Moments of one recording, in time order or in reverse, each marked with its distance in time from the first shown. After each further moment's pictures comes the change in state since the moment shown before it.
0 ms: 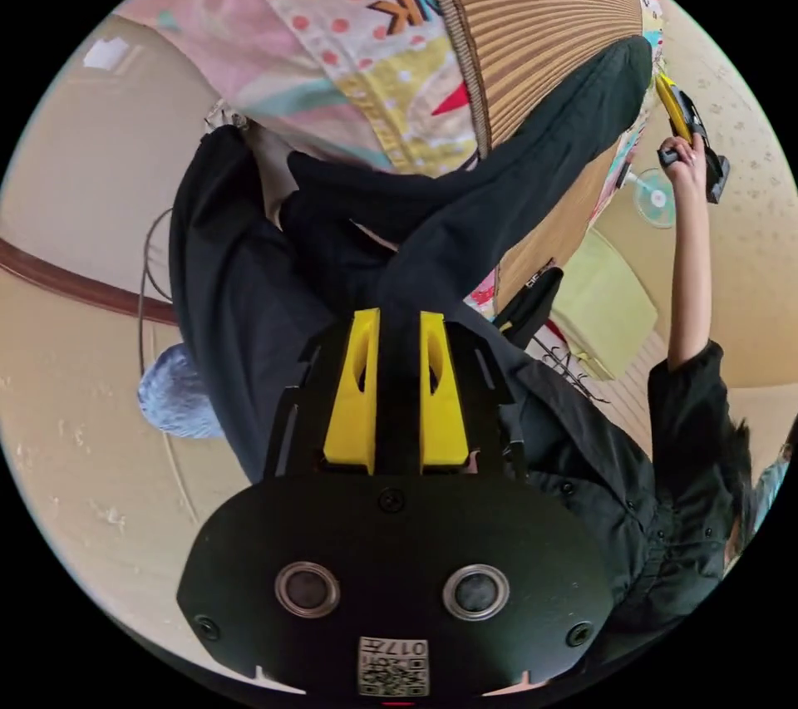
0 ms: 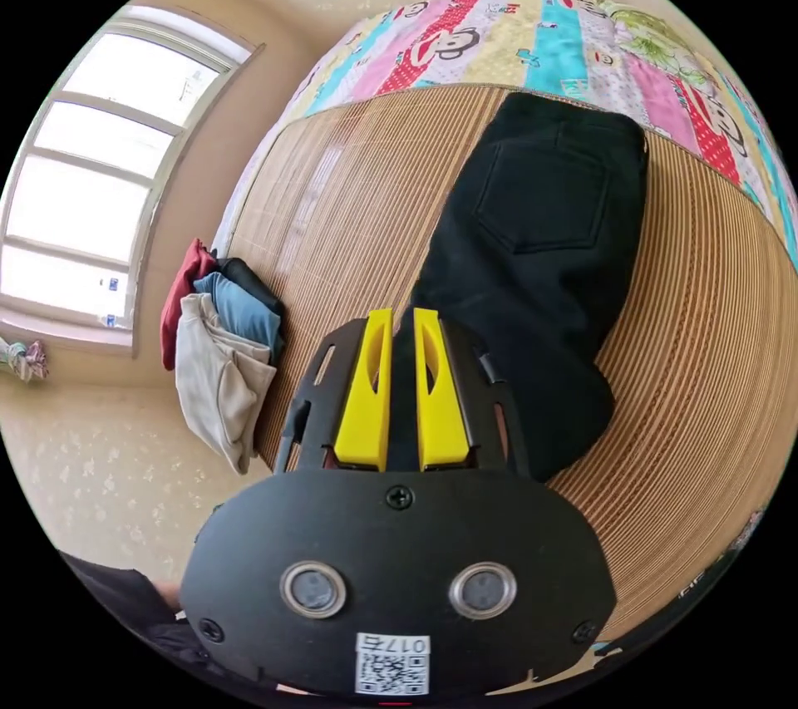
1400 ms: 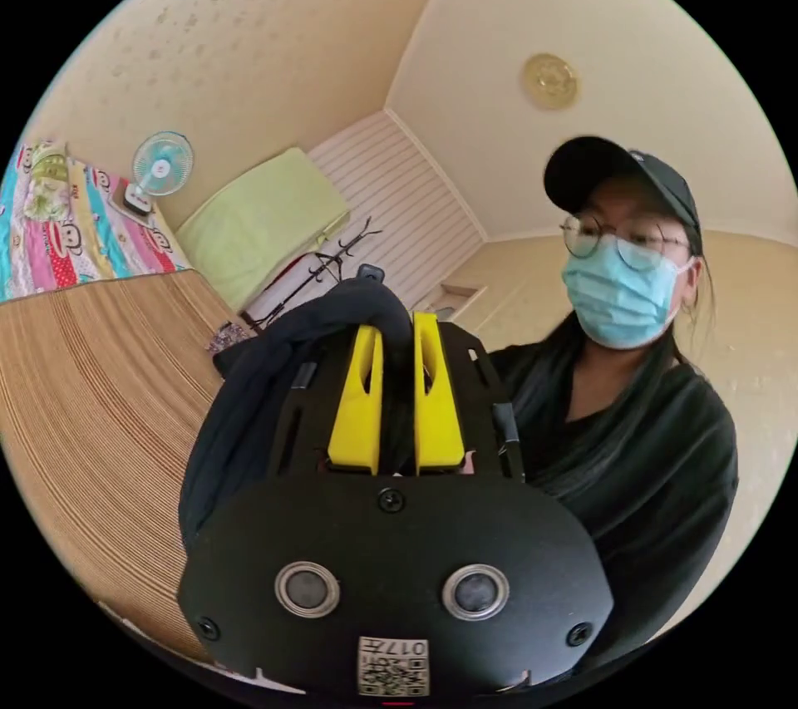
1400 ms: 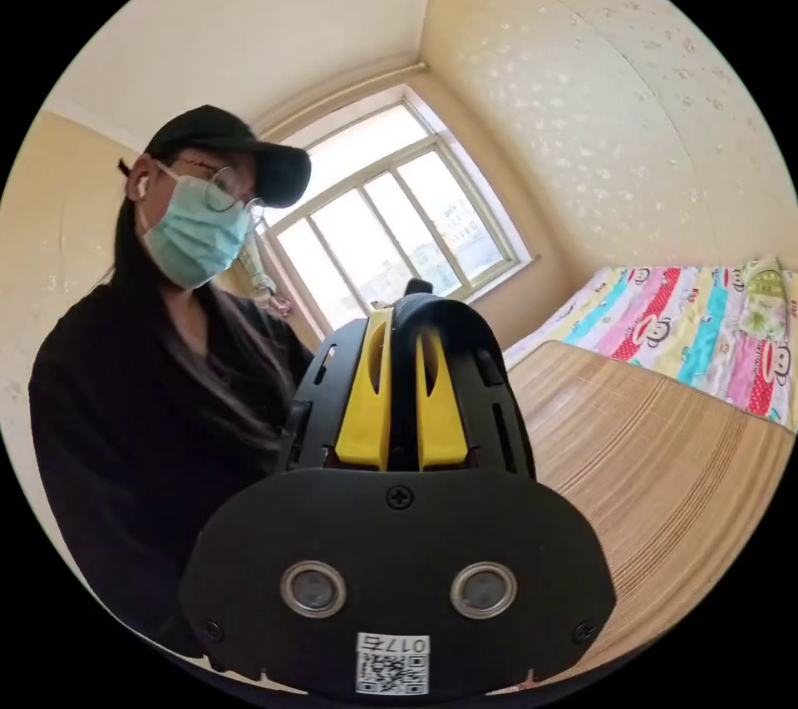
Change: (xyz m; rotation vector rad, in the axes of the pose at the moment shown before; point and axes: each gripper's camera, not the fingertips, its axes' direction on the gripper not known) left arm 0.533 0.118 -0.208 -0.123 0.481 1.419; right arm -0.077 0.251 -0.455 0.579 -0.607 -0.528
